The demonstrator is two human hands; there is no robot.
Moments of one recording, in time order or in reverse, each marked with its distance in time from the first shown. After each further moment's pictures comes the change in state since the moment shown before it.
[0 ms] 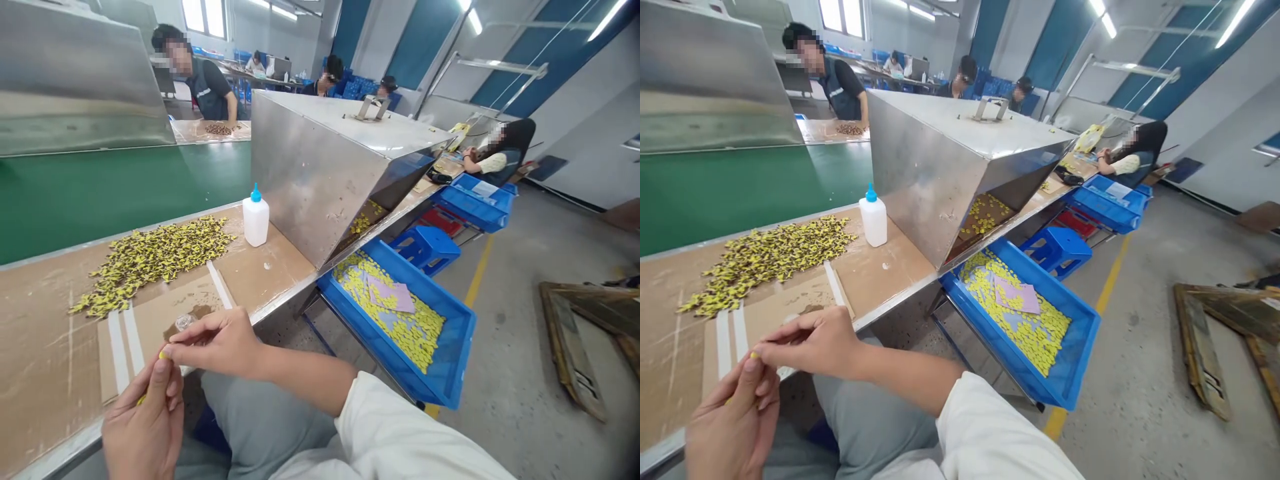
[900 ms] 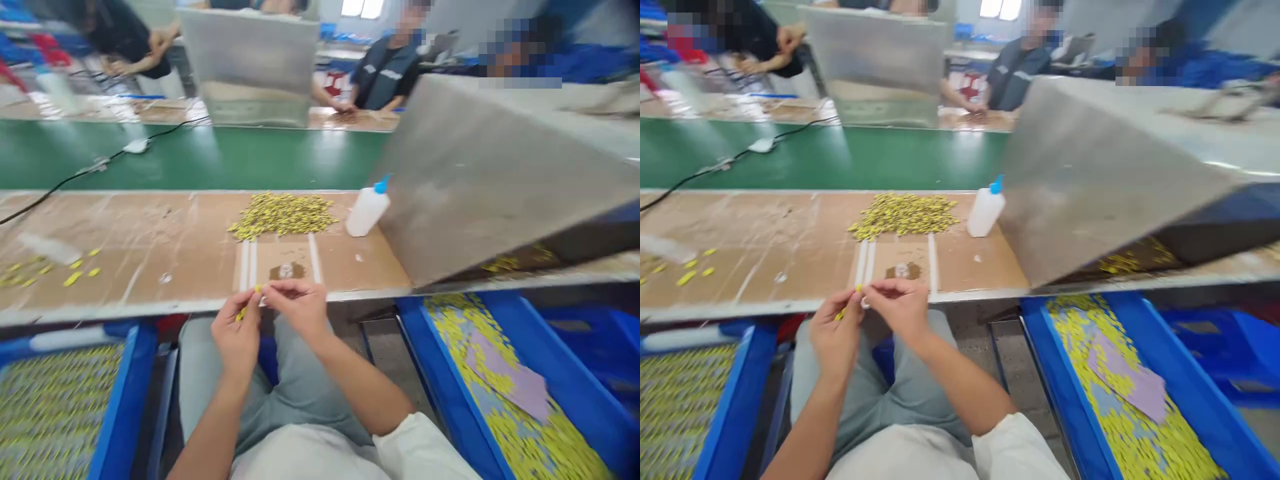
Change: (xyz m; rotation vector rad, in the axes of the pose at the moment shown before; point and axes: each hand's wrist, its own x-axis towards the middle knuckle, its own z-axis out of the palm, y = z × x) left_hand -0.025 0.005 -0.028 0.249 0.256 0.412; right_hand -0.021 0.003 0.042 0.085 0.020 0.100
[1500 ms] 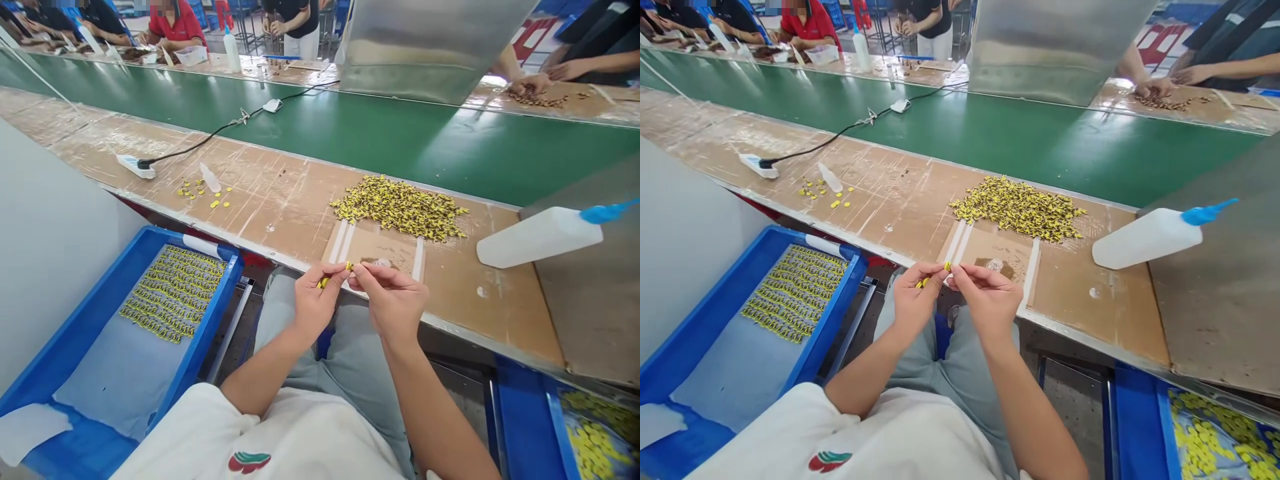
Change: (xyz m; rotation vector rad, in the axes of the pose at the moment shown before) left_hand 0.014 0.003 -0.032 -0.125 -0.080 0.069; right_hand 0.001 0.014 0.025 -0.106 -0.038 -0.104
